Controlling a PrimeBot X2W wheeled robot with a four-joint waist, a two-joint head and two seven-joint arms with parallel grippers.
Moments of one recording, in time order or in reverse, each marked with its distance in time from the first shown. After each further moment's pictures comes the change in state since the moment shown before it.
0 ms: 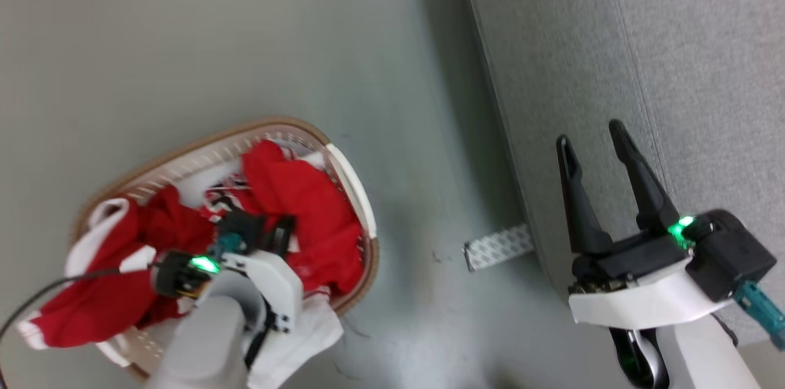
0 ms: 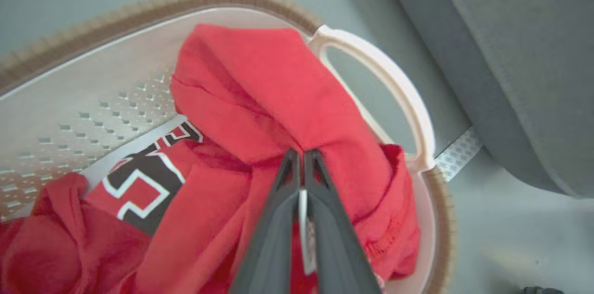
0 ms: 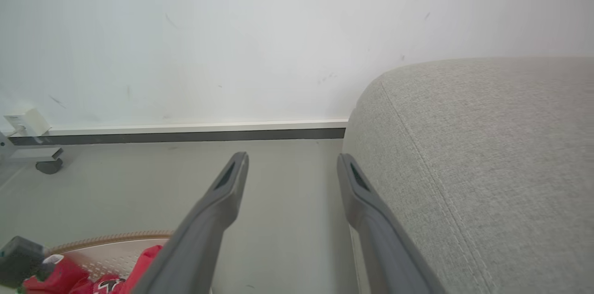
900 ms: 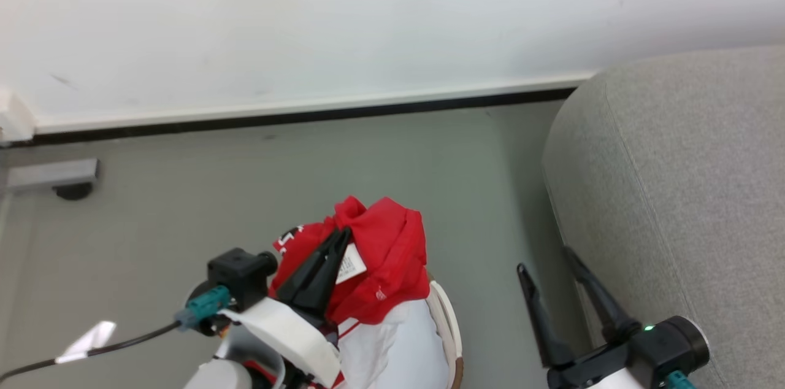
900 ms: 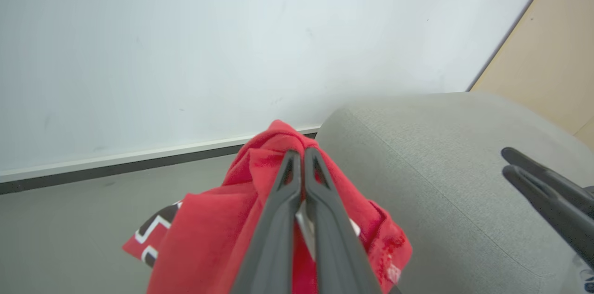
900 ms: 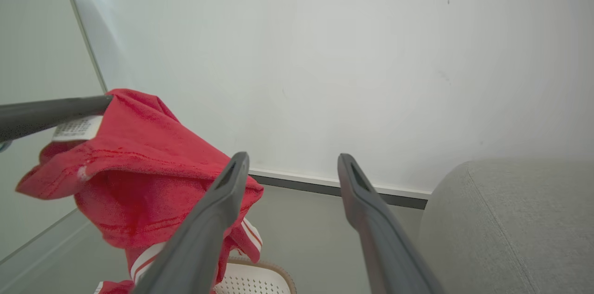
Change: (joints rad) left arm 0.415 0.123 -0.127 -0.951 -0.367 0.081 0.204; right arm 0.229 0.001 0.056 0.090 -0.116 0.000 0.000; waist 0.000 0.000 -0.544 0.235
